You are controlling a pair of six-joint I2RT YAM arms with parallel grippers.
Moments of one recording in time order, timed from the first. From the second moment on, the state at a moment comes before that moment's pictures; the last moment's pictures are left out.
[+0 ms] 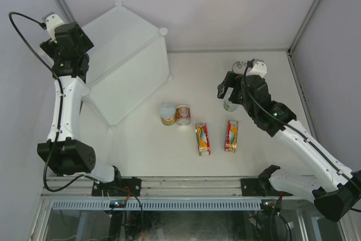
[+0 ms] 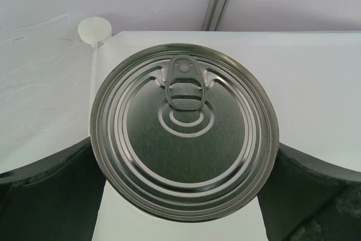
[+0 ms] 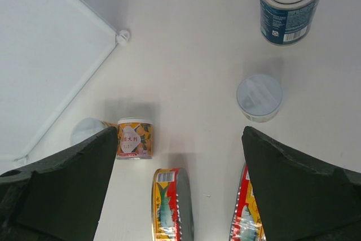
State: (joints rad) left arm 0.10 1.48 1.66 -0.44 -0.56 -0.30; right arm 0.60 1.04 1.08 -0.51 0.38 0.56
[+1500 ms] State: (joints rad) left arm 0.11 1.67 2.08 -0.93 -0.53 -0.50; right arm 0.55 1.03 1.04 -0.46 0.28 0.56
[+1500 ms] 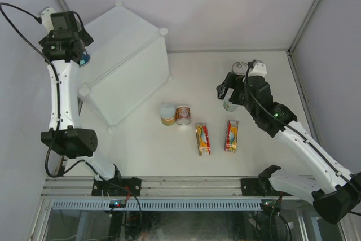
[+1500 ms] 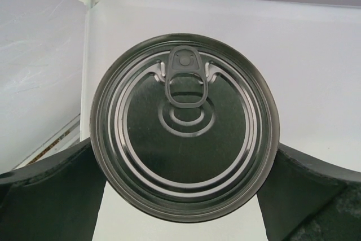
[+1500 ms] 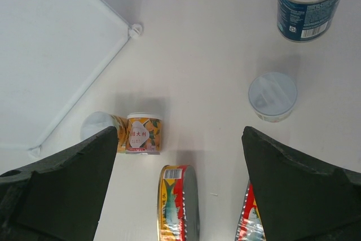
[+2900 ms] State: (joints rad) left arm 0.08 1.44 1.89 -0.65 -0.47 -0.40; right arm 0.54 0.96 1.02 -0.45 0.26 0.57
